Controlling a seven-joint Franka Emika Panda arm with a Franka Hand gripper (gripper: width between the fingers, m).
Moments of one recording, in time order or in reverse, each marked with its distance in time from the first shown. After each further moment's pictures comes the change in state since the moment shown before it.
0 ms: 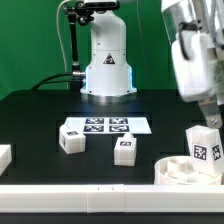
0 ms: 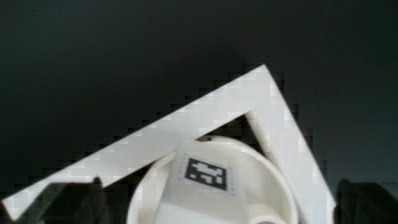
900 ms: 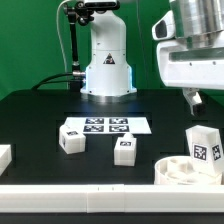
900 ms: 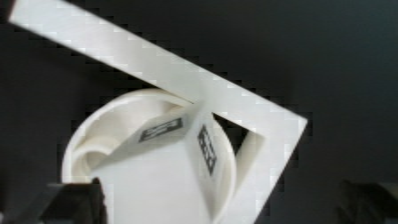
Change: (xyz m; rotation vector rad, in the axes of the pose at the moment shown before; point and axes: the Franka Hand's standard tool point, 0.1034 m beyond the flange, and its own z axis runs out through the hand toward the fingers) arm 0.004 0.000 0.000 -0.147 0.074 -0.956
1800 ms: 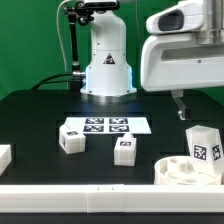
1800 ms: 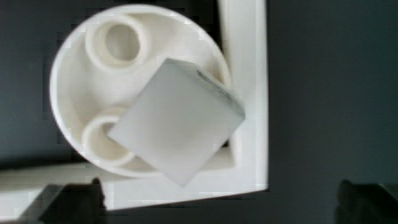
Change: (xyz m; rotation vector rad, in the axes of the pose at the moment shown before) arm 0.000 0.004 -0.002 -0.117 -0.011 -1.054
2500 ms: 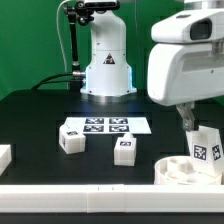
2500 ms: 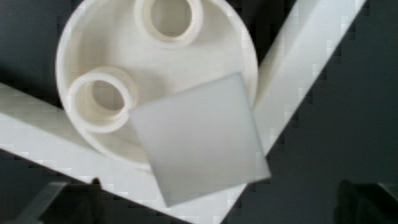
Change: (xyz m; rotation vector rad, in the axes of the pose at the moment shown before) arm -0.005 0.006 0.018 -0.052 -0.028 -0.526
